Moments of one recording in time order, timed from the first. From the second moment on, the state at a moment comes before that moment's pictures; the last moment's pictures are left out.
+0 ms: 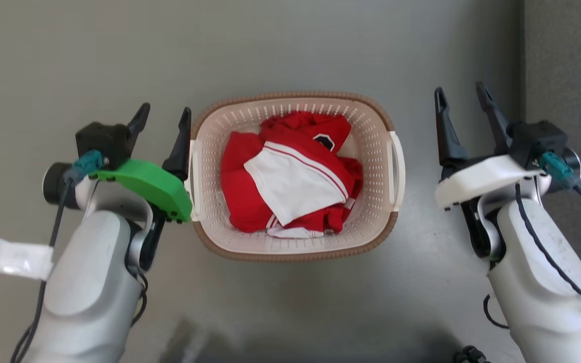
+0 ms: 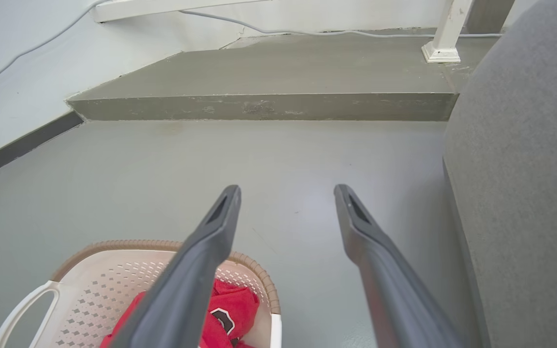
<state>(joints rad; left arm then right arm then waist) -0.52 0.11 -0.35 0.39 -0.42 -0.03 -0.08 -0.40 -0.09 0.21 0.33 0.19 -0.03 -0.25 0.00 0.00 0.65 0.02</state>
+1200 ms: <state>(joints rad) -0.73 0.08 -0.40 0.89 -0.49 -0.12 -0.09 -0.53 -0.07 0.31 0.68 0.18 0.04 -0.25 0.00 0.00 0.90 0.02</state>
